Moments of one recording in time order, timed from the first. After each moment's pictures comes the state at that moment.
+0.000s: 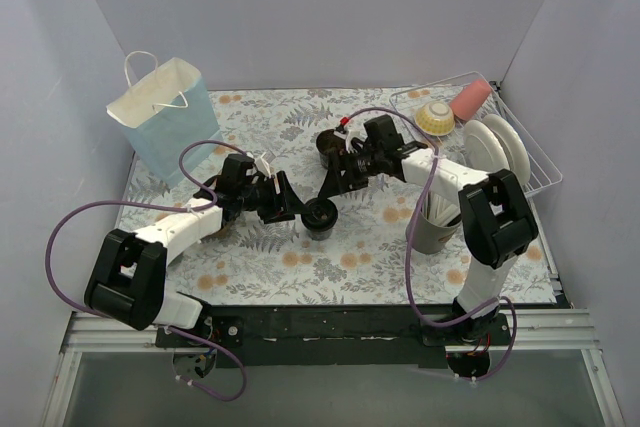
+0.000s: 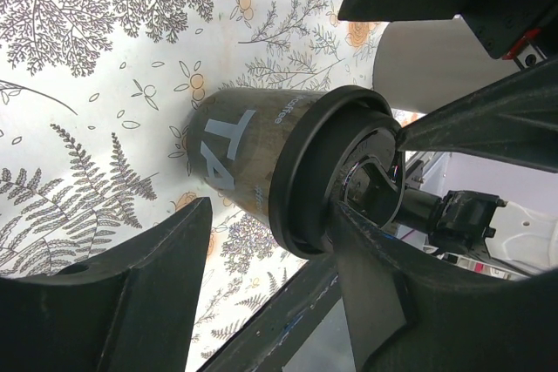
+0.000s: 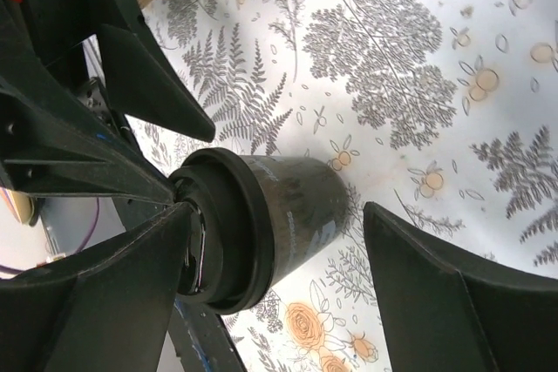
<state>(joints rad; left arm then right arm) -0.39 1.39 0.73 -0.10 0.56 -0.70 0.53 1.80 1.23 -0.27 -0.78 0.26</state>
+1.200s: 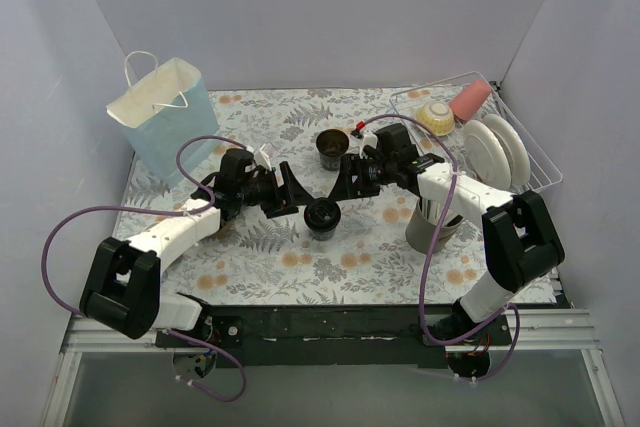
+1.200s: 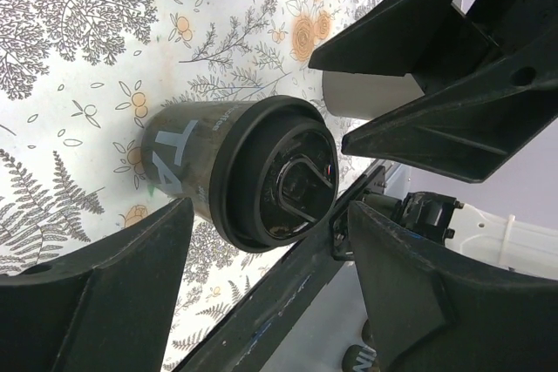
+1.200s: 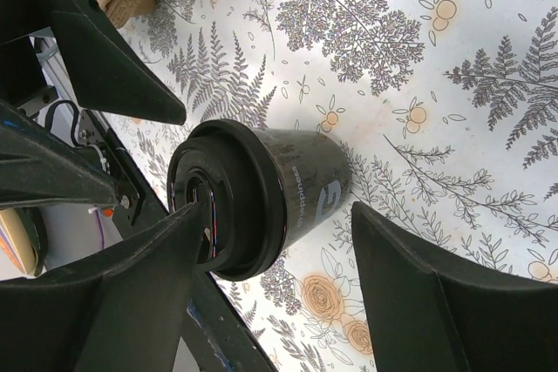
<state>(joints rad) -0.41 1.34 0.75 -0.06 0.59 -0.79 0.53 1.61 1.06 -0.24 -0.63 0.40</state>
